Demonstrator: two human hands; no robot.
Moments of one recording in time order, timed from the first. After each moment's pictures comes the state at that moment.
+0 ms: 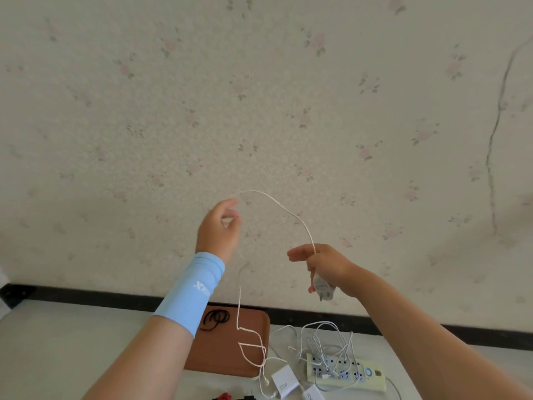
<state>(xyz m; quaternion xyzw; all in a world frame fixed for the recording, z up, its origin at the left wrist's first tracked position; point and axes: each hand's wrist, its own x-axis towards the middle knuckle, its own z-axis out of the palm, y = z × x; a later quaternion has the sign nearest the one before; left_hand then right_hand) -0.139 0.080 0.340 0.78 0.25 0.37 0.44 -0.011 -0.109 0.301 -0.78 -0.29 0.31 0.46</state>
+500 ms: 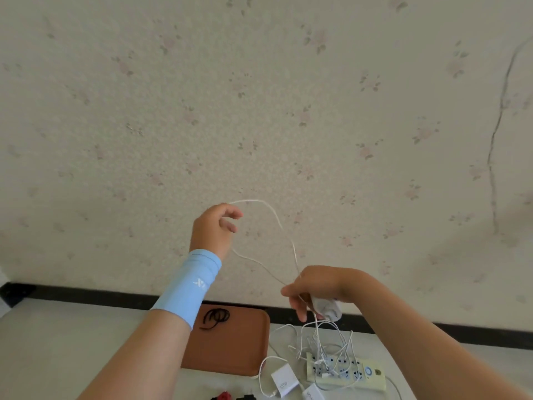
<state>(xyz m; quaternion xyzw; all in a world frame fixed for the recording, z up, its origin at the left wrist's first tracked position) -0.141 0.088 0.338 0.79 0.25 0.37 0.43 -0.019 -0.108 0.298 -0.76 -0.38 0.47 0.23</state>
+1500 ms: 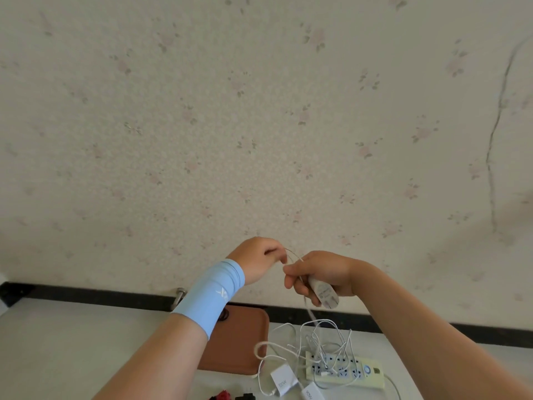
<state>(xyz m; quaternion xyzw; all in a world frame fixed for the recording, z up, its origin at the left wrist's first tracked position) -0.126 0.047 0.321 0.93 0.13 0.06 0.33 -0.015 -0.112 0.312 -0.68 -0.34 0.52 0.40</state>
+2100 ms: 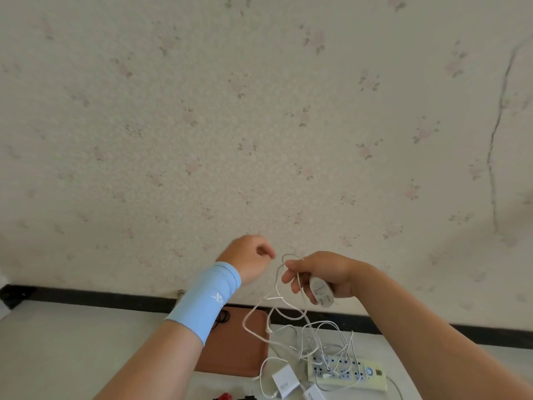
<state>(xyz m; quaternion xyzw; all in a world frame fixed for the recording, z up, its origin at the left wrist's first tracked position) -0.134 0.054 0.323 0.92 0.22 0.09 0.32 -0.013 -0.106 0.307 -0.70 -0.26 0.50 0.44</state>
